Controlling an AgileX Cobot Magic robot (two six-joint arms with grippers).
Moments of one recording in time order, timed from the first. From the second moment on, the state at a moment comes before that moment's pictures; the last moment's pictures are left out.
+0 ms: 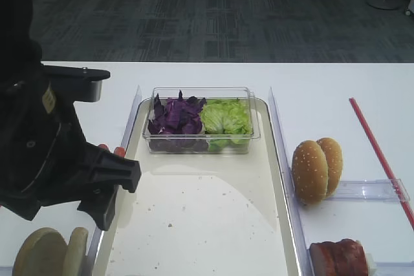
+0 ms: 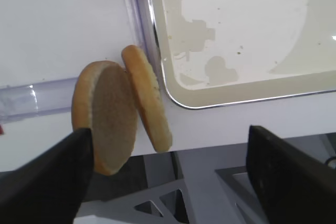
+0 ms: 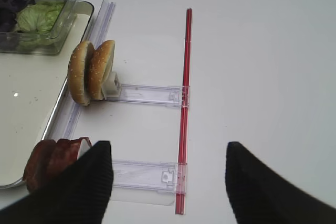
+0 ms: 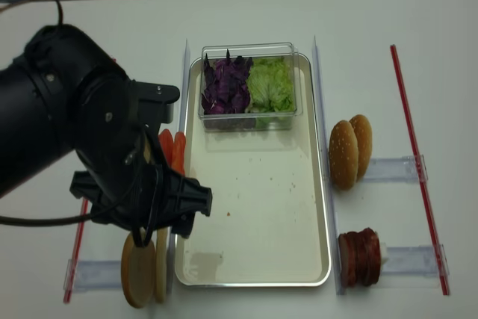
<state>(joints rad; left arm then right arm) -0.69 1.38 -1.00 0.05 1.21 -0.62 0.02 -0.02 -0.48 0.08 1.13 -0.07</state>
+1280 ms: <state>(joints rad) -0.86 1.48 -1.01 0.20 1.21 -0.96 0.02 -0.02 -0.48 0.08 1.13 -0.07</state>
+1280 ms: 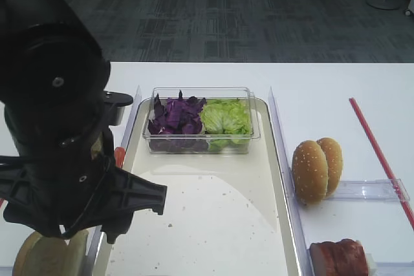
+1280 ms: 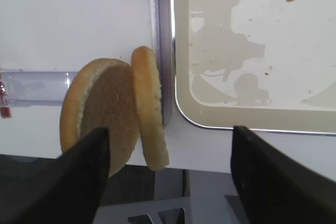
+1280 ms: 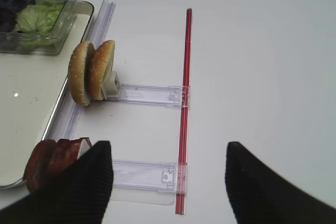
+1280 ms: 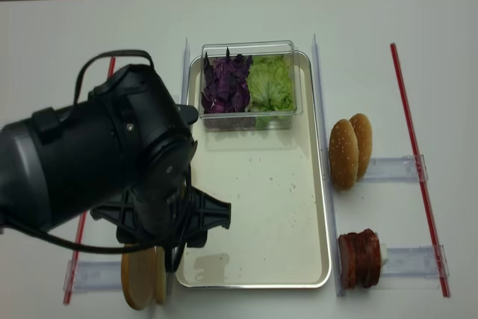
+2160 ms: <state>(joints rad) -0.86 1.52 -0.98 0.23 1.21 -1.05 0.02 -0.02 -0.48 0.08 1.13 -0.07</state>
